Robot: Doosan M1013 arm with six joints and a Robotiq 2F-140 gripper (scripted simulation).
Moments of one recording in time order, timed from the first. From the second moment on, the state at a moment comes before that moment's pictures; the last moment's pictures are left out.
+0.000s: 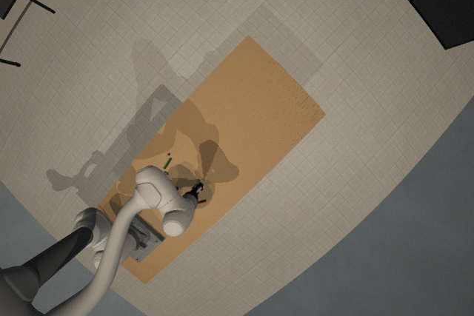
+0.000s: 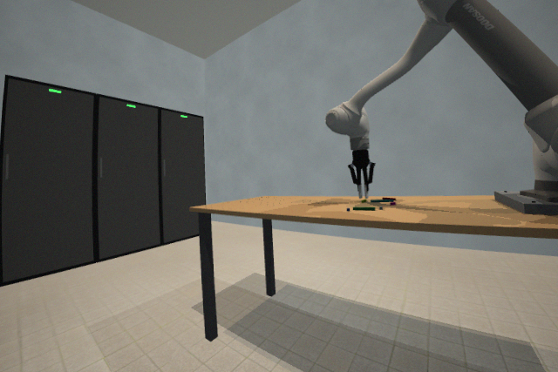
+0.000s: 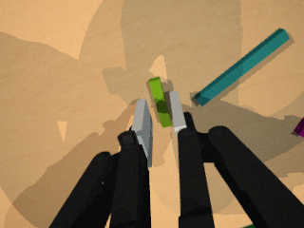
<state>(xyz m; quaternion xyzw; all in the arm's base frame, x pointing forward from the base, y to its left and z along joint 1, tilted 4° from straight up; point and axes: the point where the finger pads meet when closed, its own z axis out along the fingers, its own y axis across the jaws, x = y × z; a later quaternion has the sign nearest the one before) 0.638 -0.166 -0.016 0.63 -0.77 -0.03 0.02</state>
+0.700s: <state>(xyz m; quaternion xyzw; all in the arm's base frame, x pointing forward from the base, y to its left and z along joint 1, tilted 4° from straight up) 0.638 -0.166 -0.016 0.63 -0.77 -0.03 0.02</state>
